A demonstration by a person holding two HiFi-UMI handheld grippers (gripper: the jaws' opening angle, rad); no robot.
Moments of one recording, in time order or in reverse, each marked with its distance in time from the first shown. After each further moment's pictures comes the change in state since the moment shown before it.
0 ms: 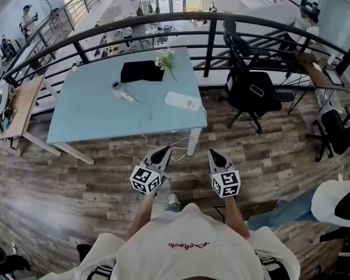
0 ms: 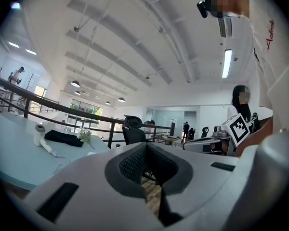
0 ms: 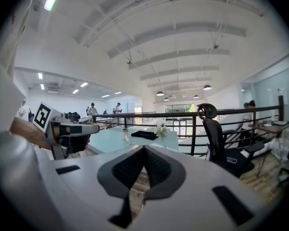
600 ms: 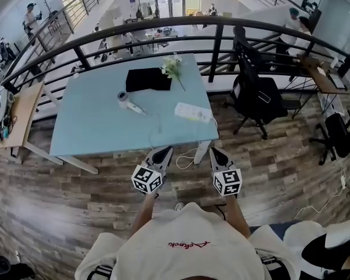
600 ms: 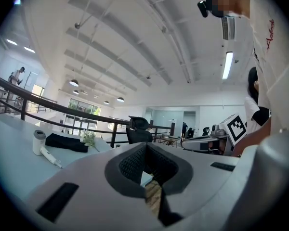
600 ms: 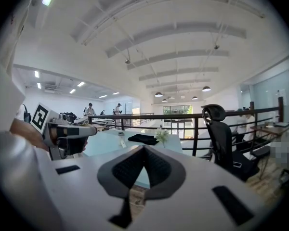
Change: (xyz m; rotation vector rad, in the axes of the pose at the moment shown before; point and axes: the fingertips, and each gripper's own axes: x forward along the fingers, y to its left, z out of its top) left arm 0.020 0.102 0.020 0.000 0.002 -0.025; right arm 0.102 0.013 0.031 -0.003 -0.014 -0.029
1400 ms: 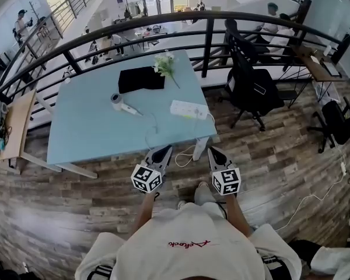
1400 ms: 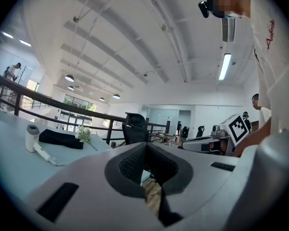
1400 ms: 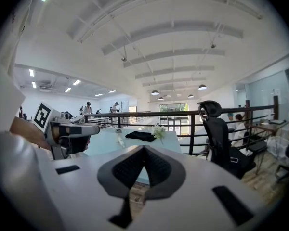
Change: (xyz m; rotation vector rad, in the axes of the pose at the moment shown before) left arm 0.012 0.011 -0.015 -0.010 0.032 -0.062; right arm 0.006 0.004 -0.019 0.021 0.024 -0.044
